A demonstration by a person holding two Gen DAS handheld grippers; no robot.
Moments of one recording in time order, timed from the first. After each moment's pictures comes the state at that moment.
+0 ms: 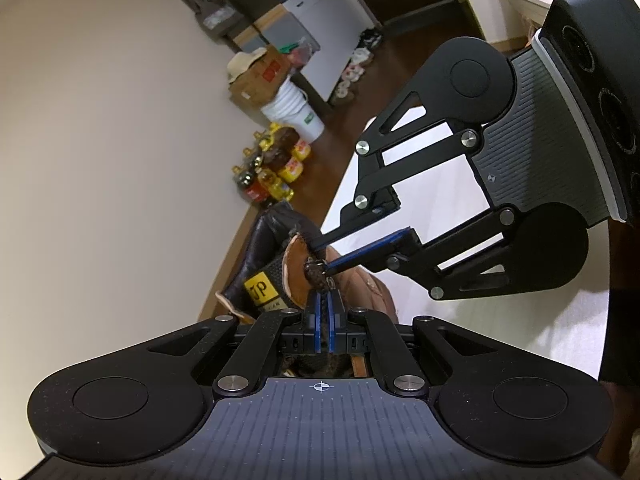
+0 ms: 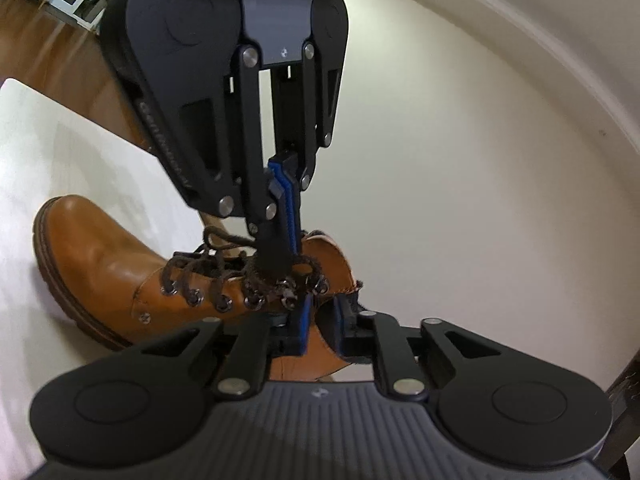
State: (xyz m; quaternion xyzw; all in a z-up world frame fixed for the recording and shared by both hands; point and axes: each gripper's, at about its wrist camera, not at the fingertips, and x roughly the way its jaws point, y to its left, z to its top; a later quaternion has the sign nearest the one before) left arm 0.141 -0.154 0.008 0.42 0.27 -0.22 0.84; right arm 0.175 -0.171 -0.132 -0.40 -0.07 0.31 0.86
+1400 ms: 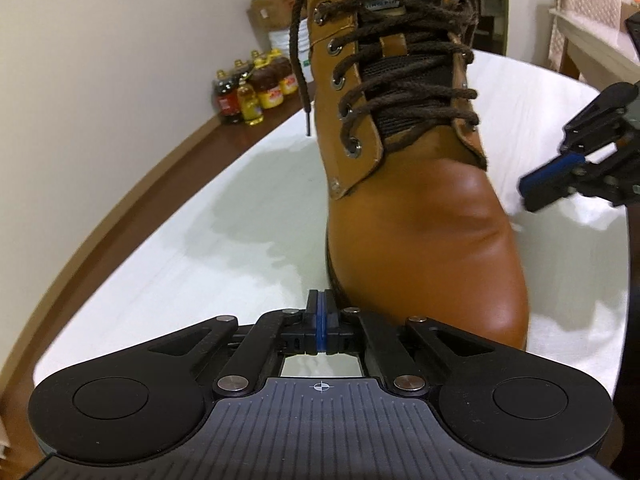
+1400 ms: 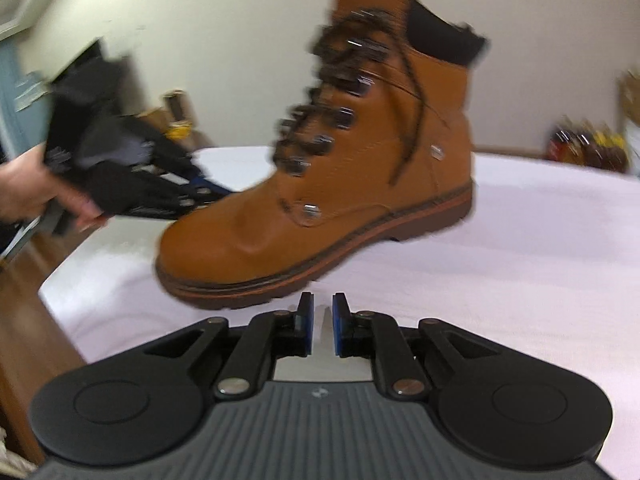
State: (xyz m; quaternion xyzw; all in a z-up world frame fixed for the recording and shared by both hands) left arm 0.185 0.020 -0.089 0.21 0.38 -0.25 0.86; right arm 0.180 -0.178 -0.173 -0.01 0.37 0.29 0.88
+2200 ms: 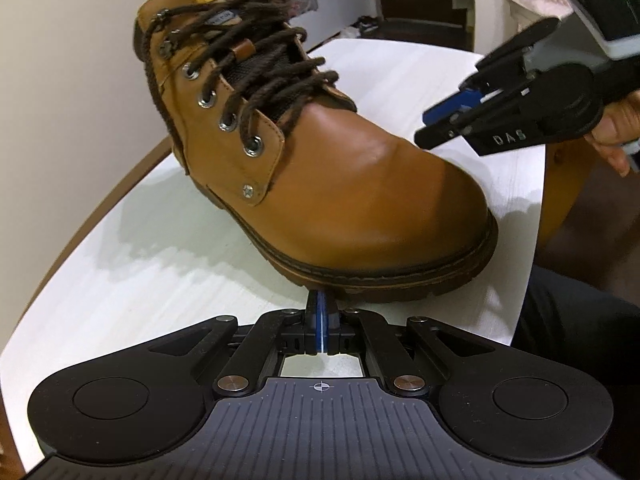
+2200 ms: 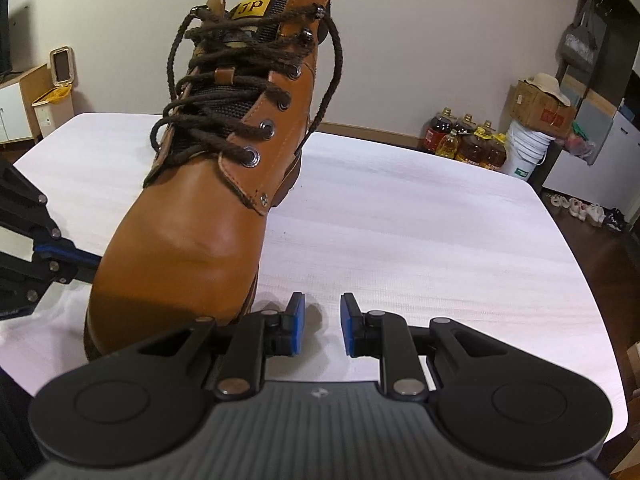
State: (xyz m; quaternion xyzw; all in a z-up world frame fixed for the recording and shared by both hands) left arm 0.132 -0.041 -0.098 0.22 0.39 -0.27 0.85; right arm 0.173 -0.188 -0.177 -0.12 0.37 0.13 0.91
